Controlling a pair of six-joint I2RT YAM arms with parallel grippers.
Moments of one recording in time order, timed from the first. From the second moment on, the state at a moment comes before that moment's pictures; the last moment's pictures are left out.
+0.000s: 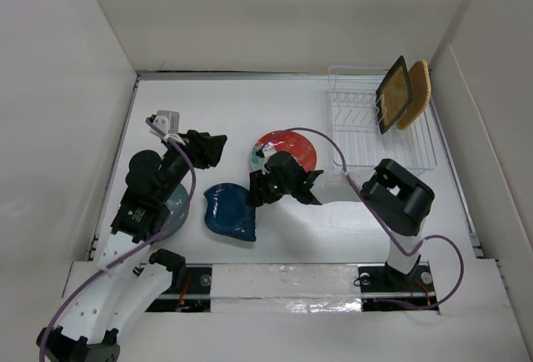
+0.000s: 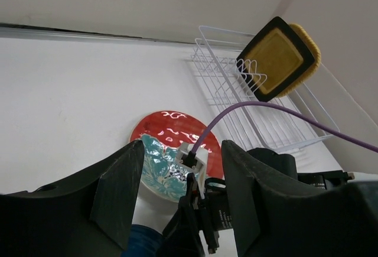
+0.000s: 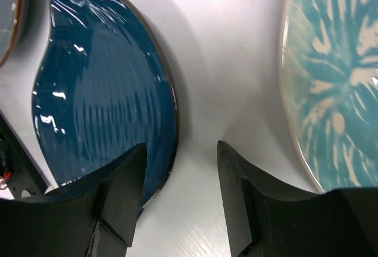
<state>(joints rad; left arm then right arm) -0.37 0.66 0.74 -0.07 0.11 -0.42 0.90 1.85 0.98 0.20 -0.22 0.55</state>
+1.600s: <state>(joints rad) -0.46 0.43 0.74 -0.09 0.19 -0.41 0.25 1.76 1.88 -0.29 0.84 -0.21</state>
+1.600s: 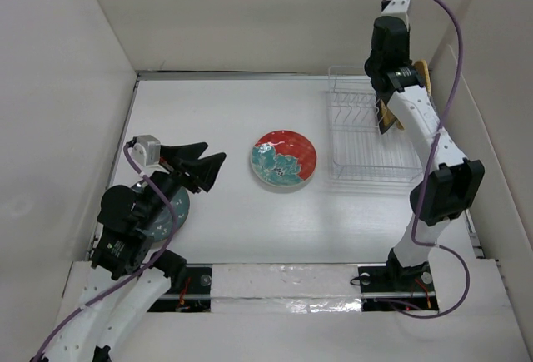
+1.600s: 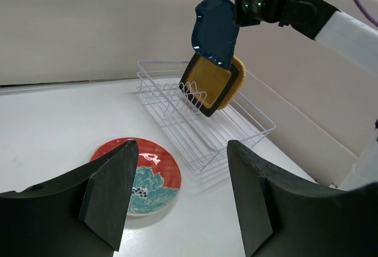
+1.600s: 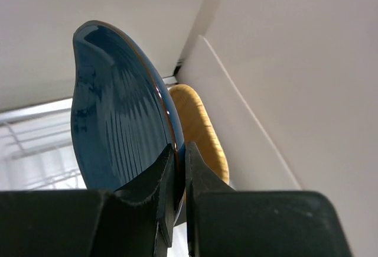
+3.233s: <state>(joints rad) -0.52 0.47 0.74 -0.13 0.16 -0.40 0.24 2.08 1.78 -0.04 0.96 -0.60</state>
